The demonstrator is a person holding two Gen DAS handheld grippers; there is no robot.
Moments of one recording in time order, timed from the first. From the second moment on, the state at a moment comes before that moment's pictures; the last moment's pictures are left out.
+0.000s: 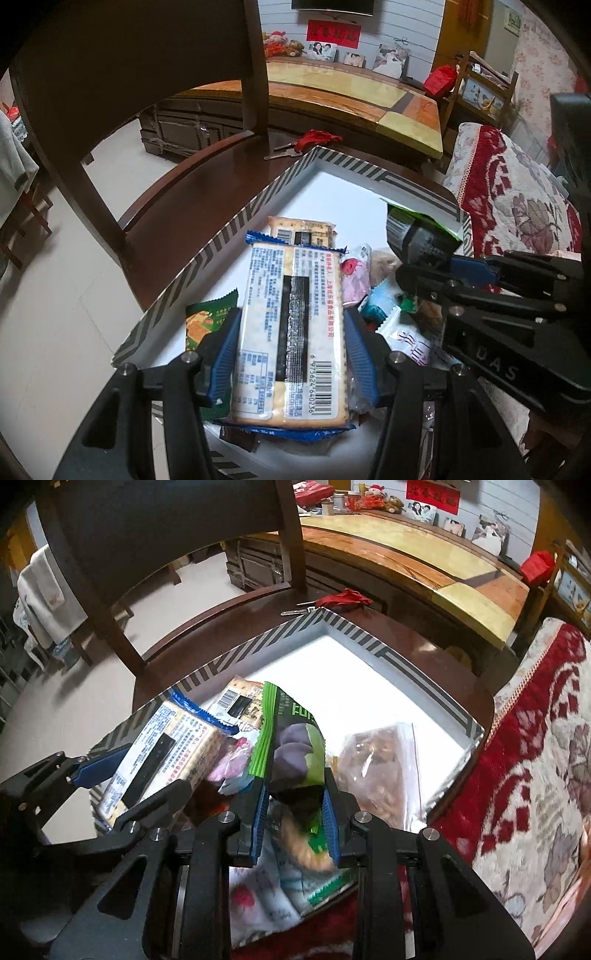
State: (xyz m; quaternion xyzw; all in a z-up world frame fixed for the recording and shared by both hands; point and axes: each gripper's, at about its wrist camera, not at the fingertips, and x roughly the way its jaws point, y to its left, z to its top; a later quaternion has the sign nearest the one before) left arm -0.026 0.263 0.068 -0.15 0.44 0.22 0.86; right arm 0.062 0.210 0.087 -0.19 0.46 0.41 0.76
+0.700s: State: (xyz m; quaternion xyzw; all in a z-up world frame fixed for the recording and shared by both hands) left arm -0.032 0.259 0.074 -0.14 0.44 0.23 0.86; right arm 0.050 0.190 0.098 -0.12 0.47 0.45 0.75
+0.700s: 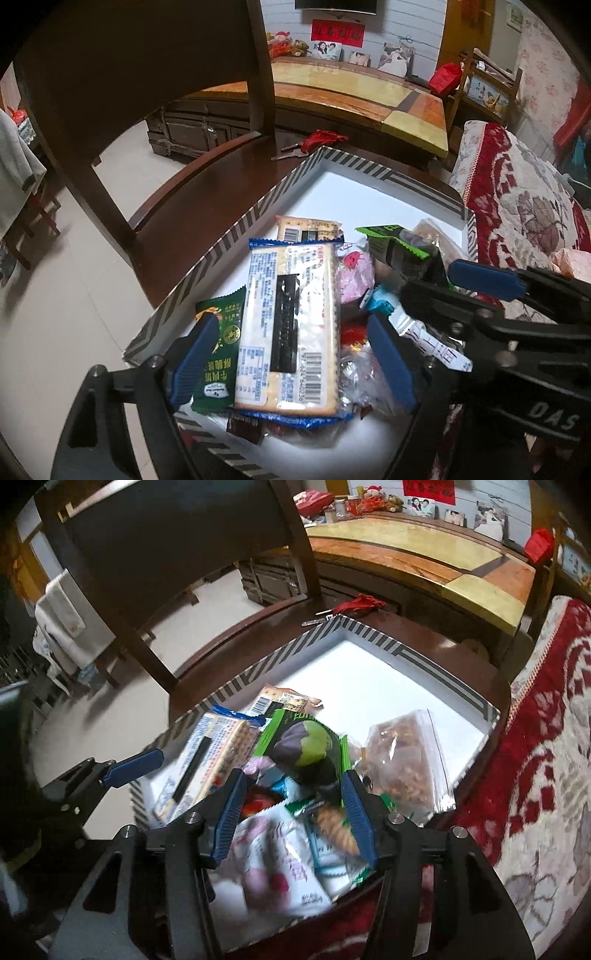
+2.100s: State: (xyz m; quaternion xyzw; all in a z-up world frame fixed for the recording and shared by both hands) left arm -0.085 0.185 0.126 -0.07 0.38 0.23 0.90; right arm -0.019 0.066 0.124 -0.04 0.42 0.40 0.81
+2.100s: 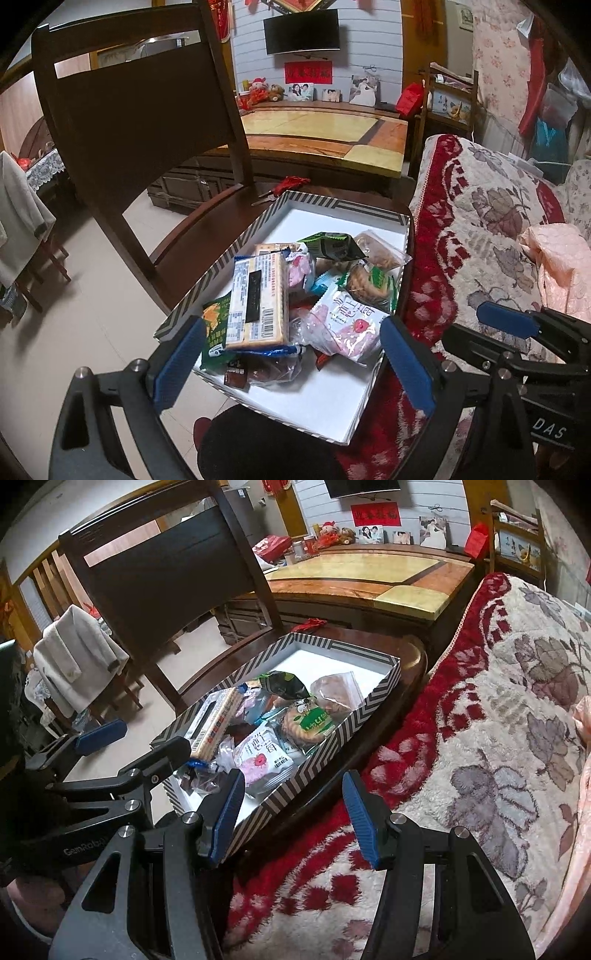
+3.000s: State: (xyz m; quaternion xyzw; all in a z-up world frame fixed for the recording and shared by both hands) left arm -0.086 0.189 0.119 -0.07 0.38 0.23 0.89; right arm -0.023 0.077 0.116 -0.06 0.43 0.40 0.80
